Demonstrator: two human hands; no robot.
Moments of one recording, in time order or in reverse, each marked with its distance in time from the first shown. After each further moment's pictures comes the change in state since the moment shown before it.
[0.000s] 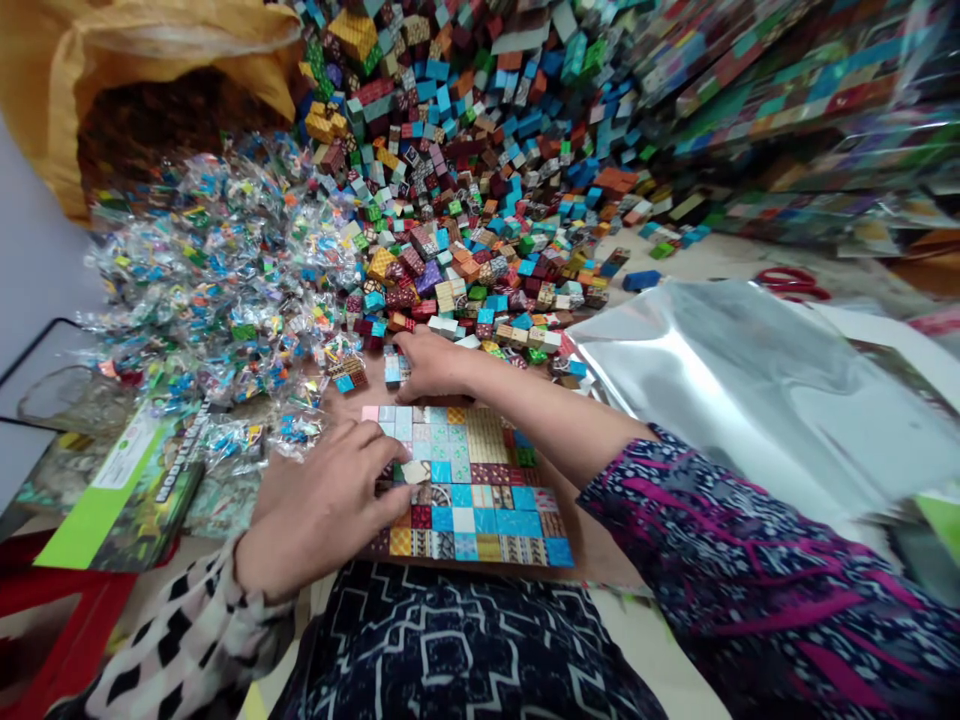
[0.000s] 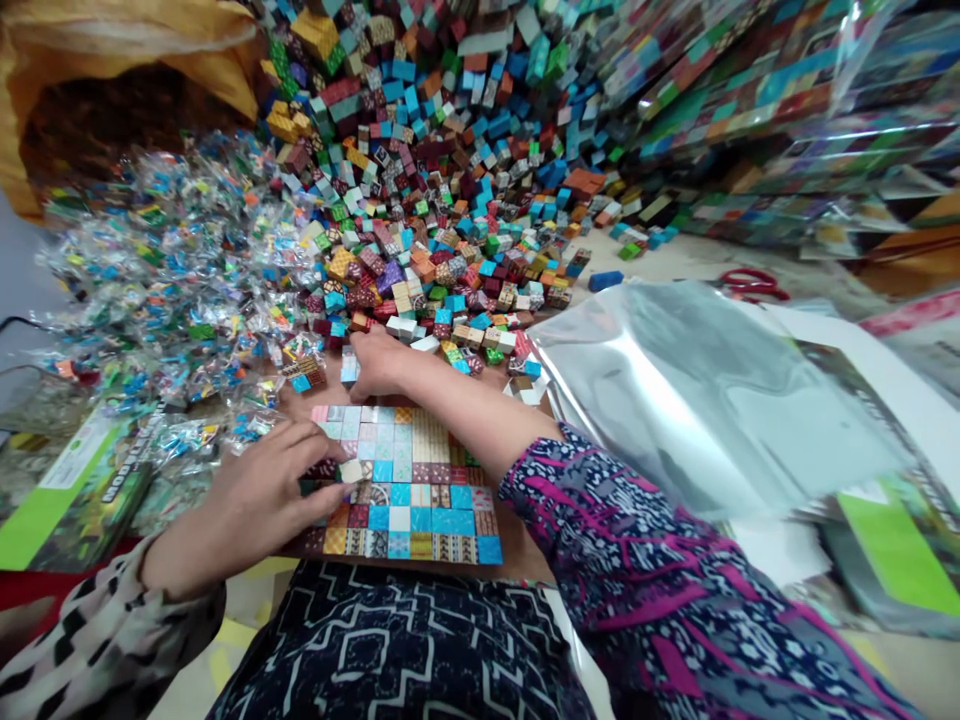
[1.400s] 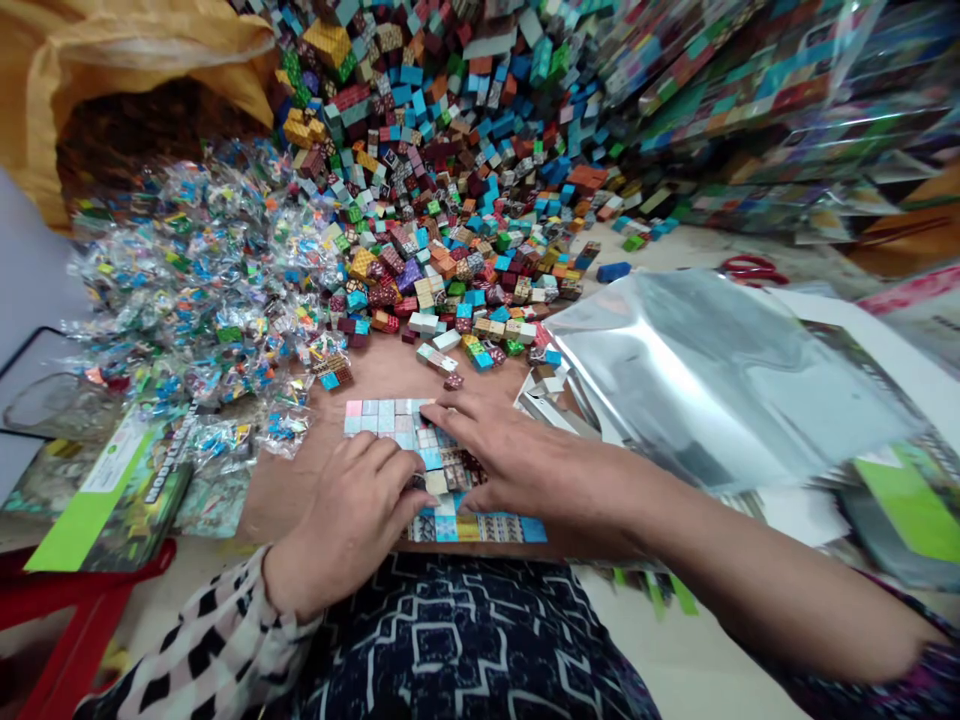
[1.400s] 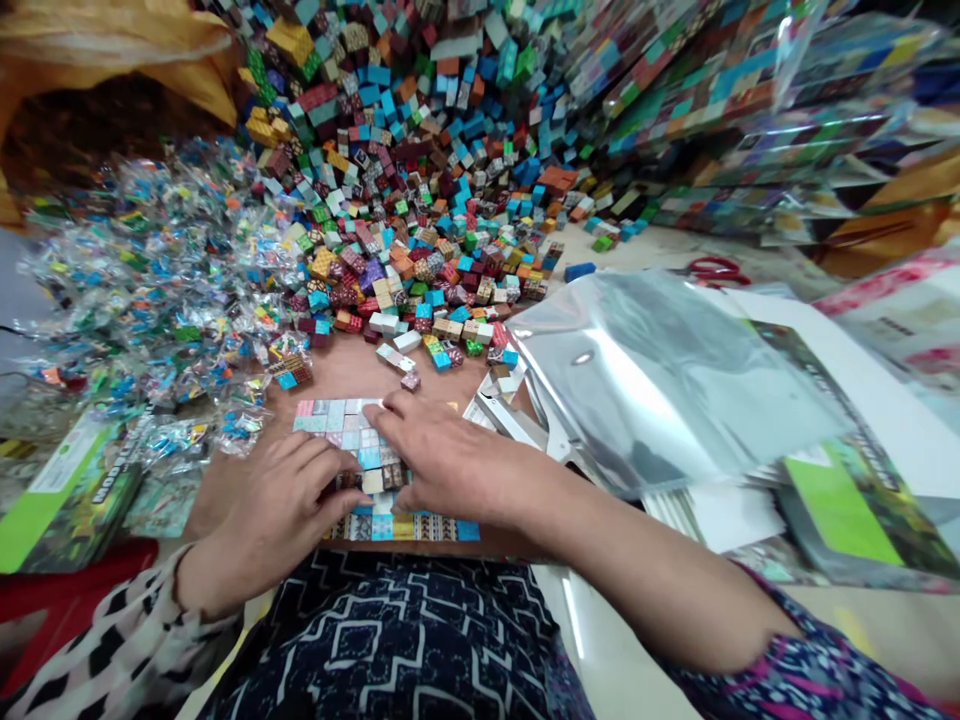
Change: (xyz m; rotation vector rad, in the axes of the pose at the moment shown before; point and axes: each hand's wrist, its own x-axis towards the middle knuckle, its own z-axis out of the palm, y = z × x) left_hand -0.004 0.032 0.021 0.000 0.098 0.143; right_hand -0.150 0.010 0.000 -0.008 -0.056 -0.235
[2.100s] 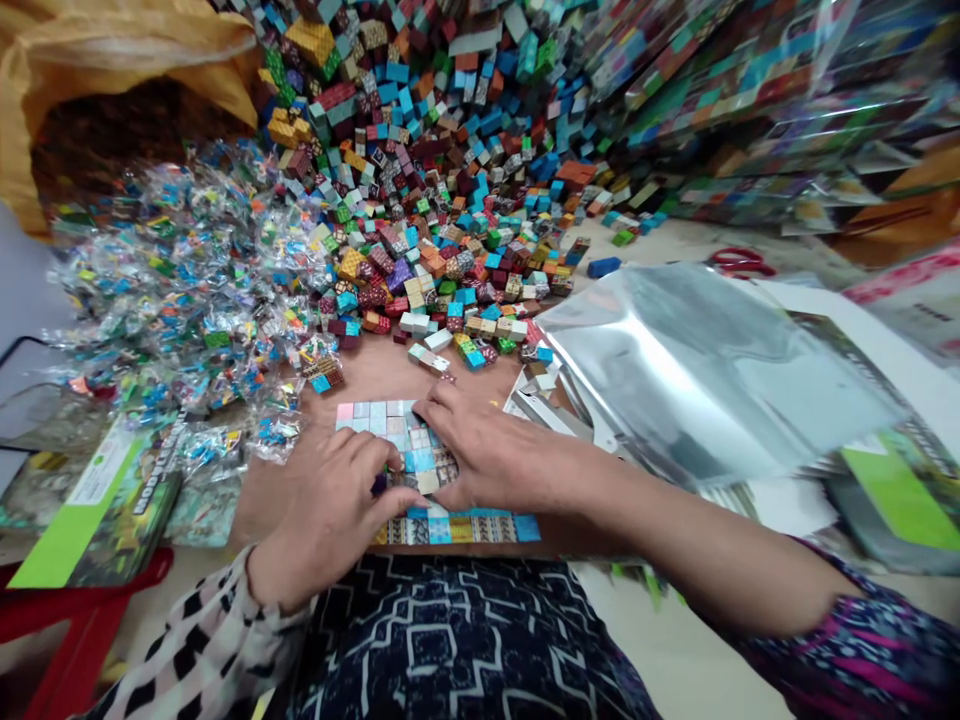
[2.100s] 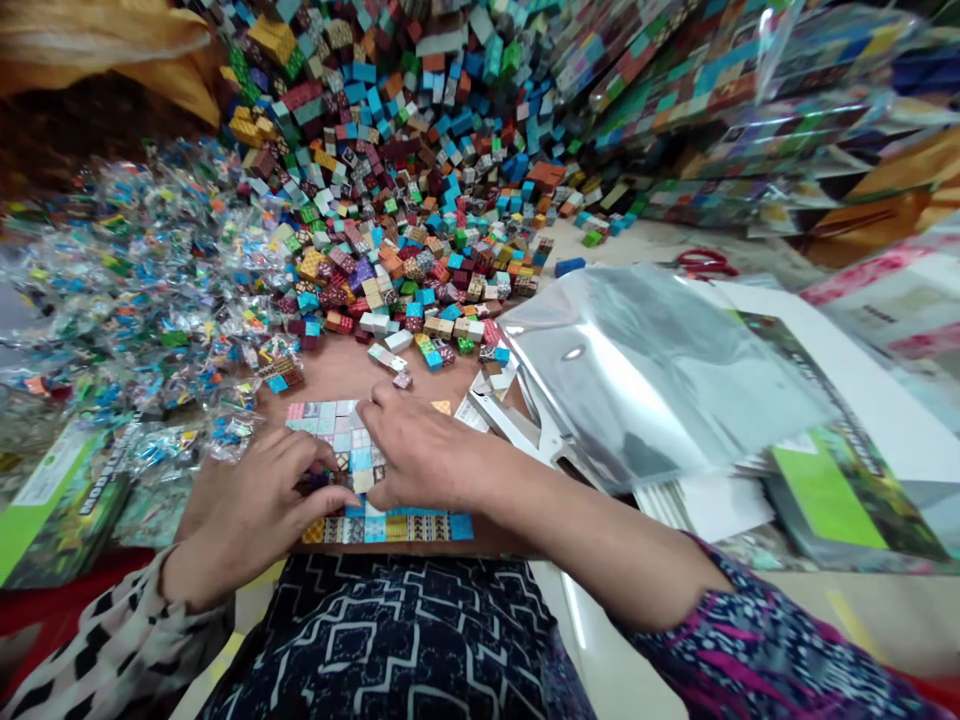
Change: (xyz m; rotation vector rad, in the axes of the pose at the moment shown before) left_hand 0.003 -0.011 -0.004 -0.028 0.101 -0.032; right_hand 0.011 -0.009 -0.005 -0.011 0.026 0.028
